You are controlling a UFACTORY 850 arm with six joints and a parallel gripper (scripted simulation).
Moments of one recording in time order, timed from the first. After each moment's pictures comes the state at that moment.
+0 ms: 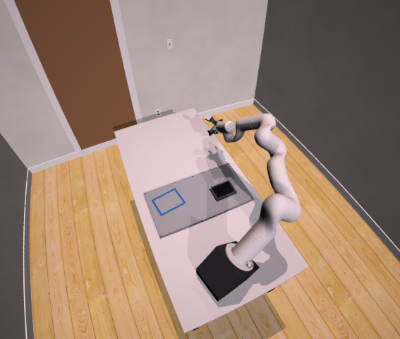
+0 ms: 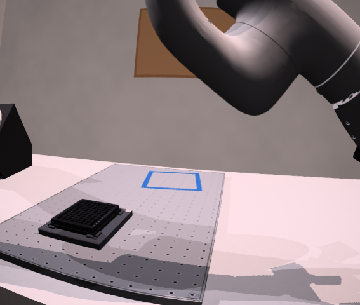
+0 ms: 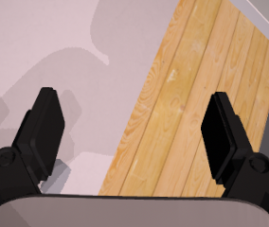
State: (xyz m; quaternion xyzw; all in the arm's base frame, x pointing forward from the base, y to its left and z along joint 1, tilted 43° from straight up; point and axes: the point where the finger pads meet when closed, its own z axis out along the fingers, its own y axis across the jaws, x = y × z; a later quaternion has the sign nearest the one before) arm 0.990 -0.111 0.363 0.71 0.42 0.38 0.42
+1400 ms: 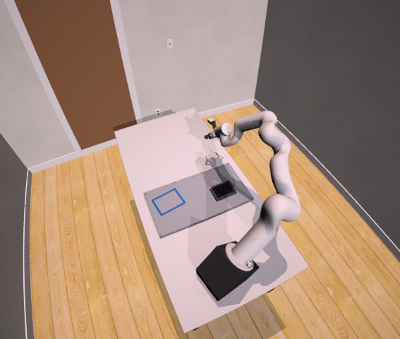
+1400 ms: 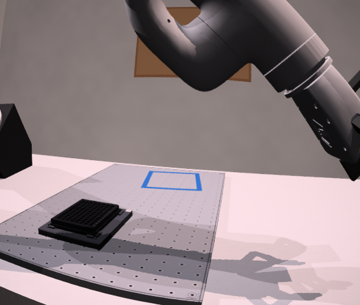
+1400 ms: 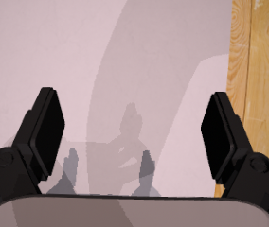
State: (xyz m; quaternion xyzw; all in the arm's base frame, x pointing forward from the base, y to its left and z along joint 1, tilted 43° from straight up) arm 0.929 -0.096 0.311 0.83 0.20 0.41 0.31
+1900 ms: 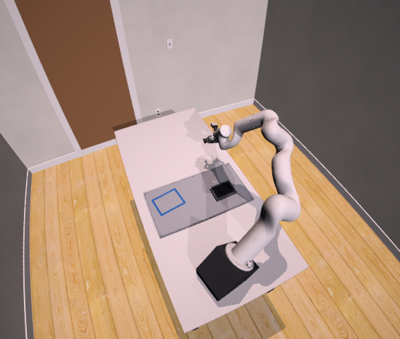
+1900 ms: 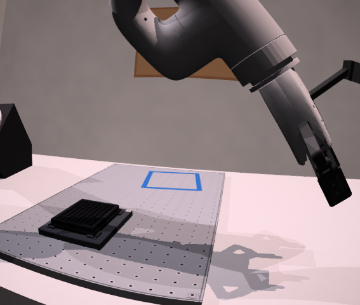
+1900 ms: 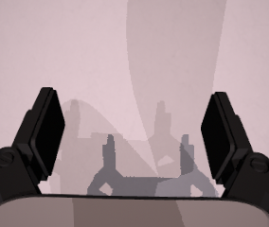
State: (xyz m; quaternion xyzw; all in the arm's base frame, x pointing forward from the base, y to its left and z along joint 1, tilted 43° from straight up) arm 0.882 -0.090 0.280 0.87 0.05 0.41 0.26
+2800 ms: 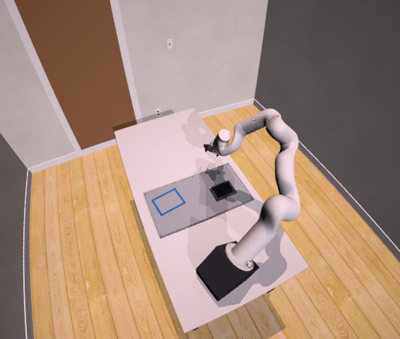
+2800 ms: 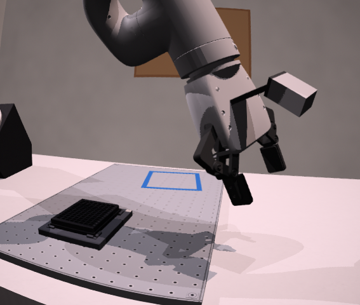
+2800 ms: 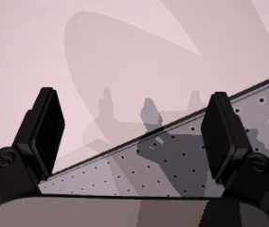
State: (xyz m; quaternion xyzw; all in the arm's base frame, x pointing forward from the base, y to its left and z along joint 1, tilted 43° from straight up) arm 0.787 -0.085 0.232 0.88 -0.19 0.38 0.20
